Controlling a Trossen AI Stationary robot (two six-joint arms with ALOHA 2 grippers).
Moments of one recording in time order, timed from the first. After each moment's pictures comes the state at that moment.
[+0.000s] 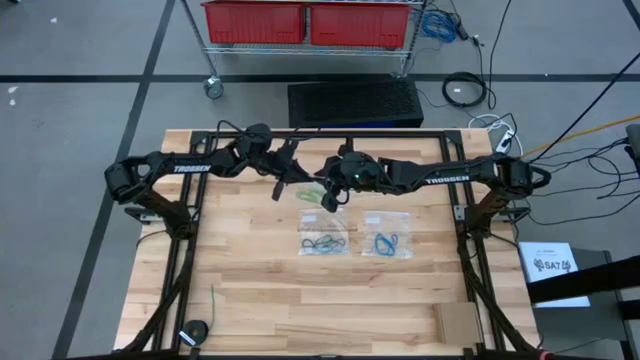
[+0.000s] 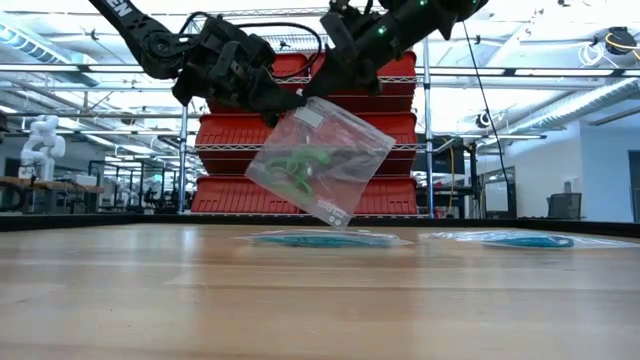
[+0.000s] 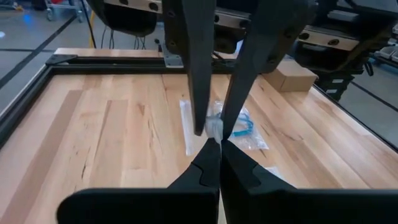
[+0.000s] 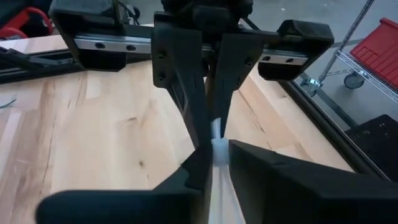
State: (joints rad) left arm 0.53 1.46 0.77 0.35 0.80 0.17; right arm -0.14 1.64 1.19 -0.03 0.18 0.08
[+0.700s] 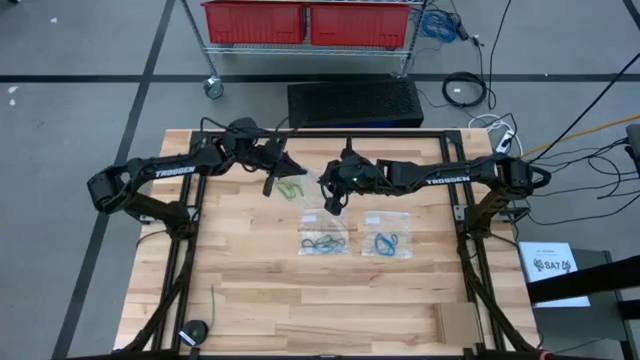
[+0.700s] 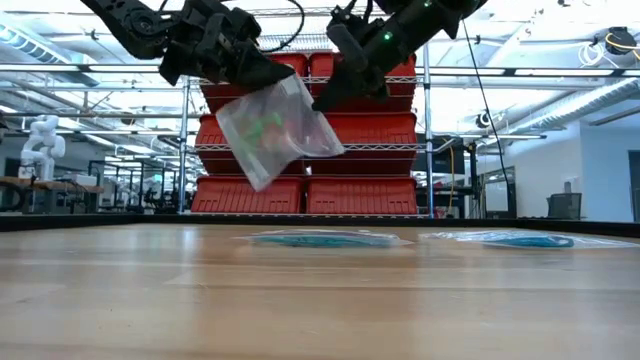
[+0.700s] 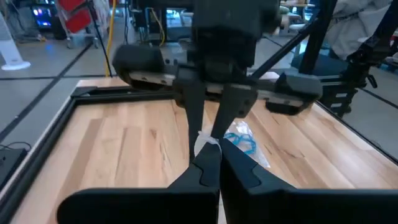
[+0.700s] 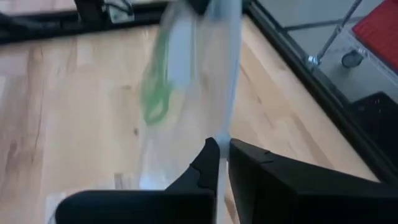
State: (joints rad) left arm 0.57 1.29 0.77 0.30 0.79 0.16; right arm -0.13 1.64 1.19 -0.16 0.19 0.09
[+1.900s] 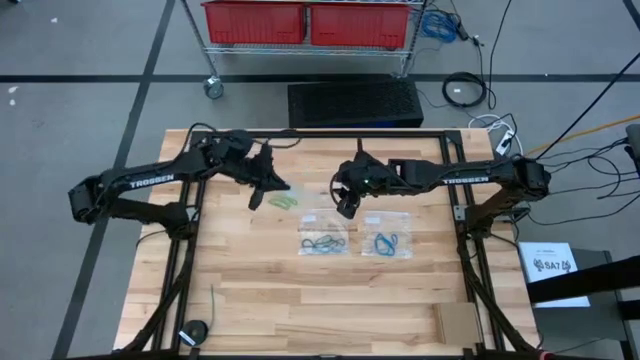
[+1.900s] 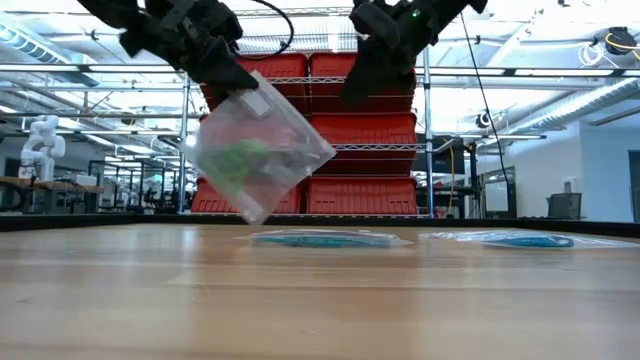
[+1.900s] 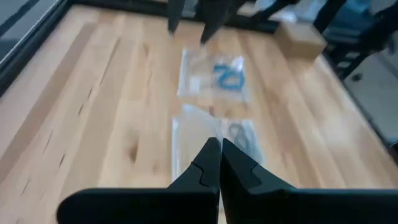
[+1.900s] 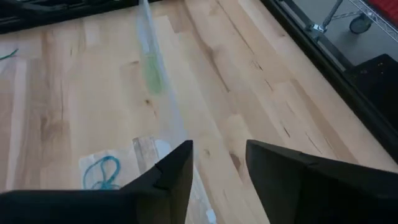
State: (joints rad) left arm 0.46 1.09 0.77 -0.24 0.56 0.14; right arm -0.10 1.51 1.19 -0.37 0.19 0.19
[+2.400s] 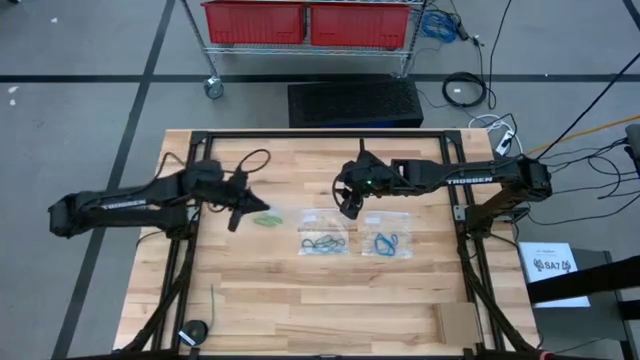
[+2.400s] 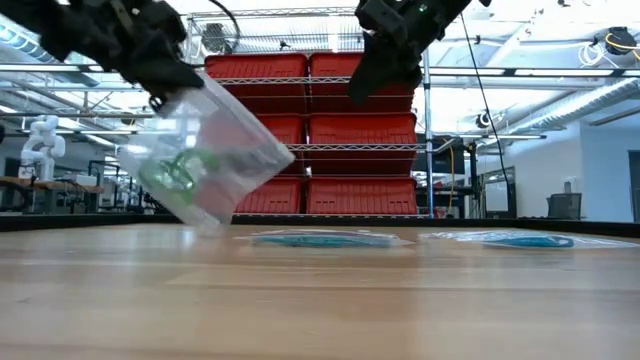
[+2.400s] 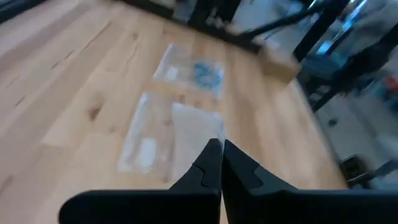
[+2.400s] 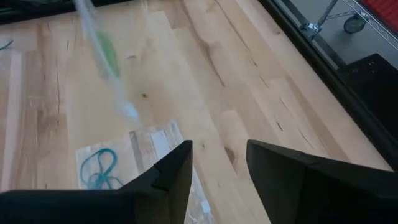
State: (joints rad) left arm 0.29 0.68 0.45 -0.16 0.42 -0.23; right arm -0.09 1.49 1.19 -0.41 0.21 0.18
